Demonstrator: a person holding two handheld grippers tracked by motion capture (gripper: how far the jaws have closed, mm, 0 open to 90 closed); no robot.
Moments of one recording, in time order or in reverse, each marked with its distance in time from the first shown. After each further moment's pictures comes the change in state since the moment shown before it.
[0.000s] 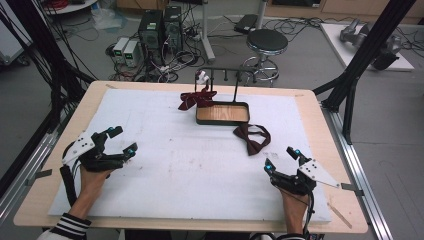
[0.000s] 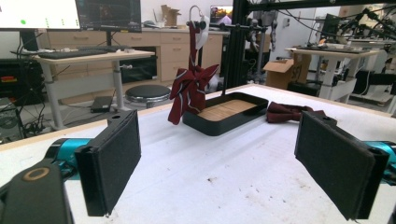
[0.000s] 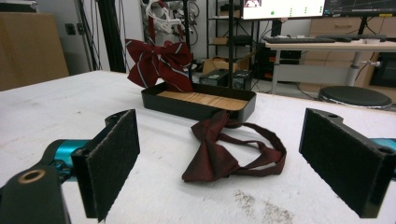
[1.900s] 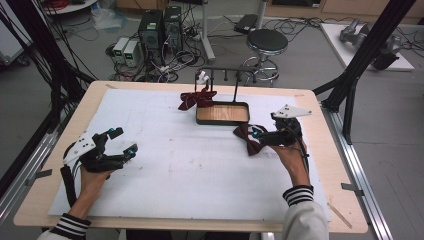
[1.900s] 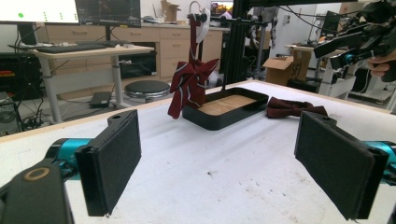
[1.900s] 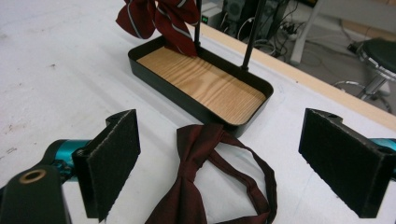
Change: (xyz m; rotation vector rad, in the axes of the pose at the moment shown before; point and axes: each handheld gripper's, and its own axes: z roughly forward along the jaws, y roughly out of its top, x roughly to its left) left arm 0.001 -0.004 0.000 0.016 -0.002 -0.007; right arm -0.022 0.089 0.108 0.433 0.115 -0.169
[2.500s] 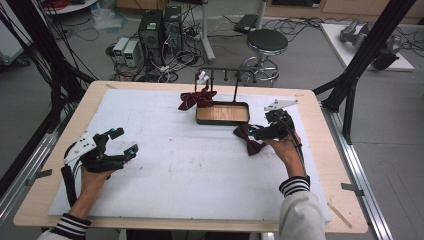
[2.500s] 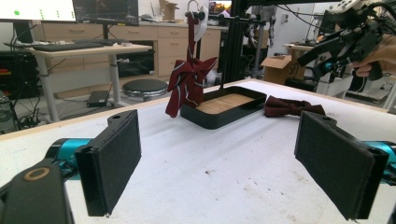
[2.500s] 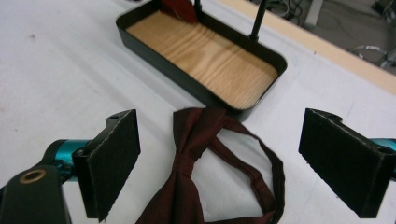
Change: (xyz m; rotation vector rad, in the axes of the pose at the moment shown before) left arm 0.000 -0.001 0.001 0.008 -0.009 -0.004; right arm -0.007 0.009 0.031 0.174 0.027 0.007
